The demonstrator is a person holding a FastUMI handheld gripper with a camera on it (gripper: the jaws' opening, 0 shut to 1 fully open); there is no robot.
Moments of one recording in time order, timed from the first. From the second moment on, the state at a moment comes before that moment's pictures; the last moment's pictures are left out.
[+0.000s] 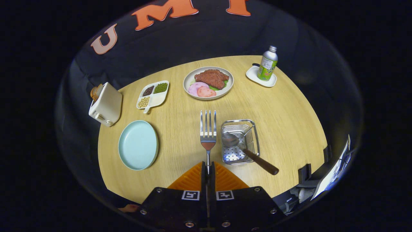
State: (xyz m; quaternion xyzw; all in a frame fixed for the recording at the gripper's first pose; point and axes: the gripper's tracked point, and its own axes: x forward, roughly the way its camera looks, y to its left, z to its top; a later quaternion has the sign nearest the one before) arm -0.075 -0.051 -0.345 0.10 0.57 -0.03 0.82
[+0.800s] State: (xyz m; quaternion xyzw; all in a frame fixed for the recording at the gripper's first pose) arm -0.072 -0.094 -0.349 0.12 0.56 -0.03 0.82
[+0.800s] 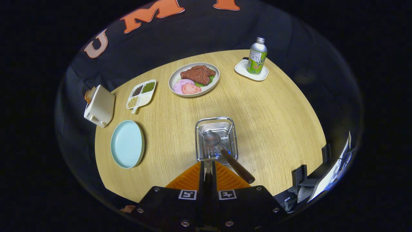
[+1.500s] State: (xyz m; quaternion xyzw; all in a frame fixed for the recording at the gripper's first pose) arm -0.008 -0.103 -0.234 0.10 0.31 0.07 0.94
